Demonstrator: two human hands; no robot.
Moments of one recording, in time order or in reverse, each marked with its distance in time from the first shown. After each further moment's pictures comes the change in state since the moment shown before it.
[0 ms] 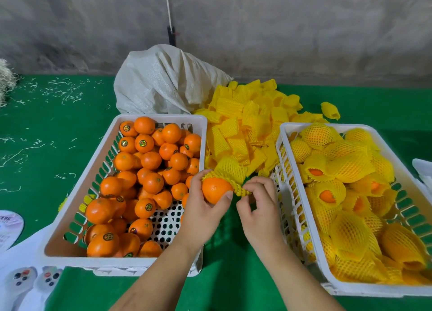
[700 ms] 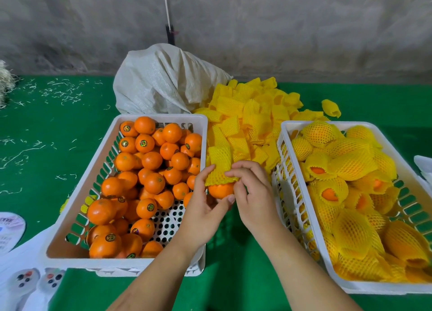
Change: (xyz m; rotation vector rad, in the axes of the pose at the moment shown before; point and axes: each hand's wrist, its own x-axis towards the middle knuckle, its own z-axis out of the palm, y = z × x) left_hand 0.000 0.000 -0.009 -0.101 -0.161 0.000; right_hand 0.032 -0.026 0.004 0.021 -0.130 -0.107
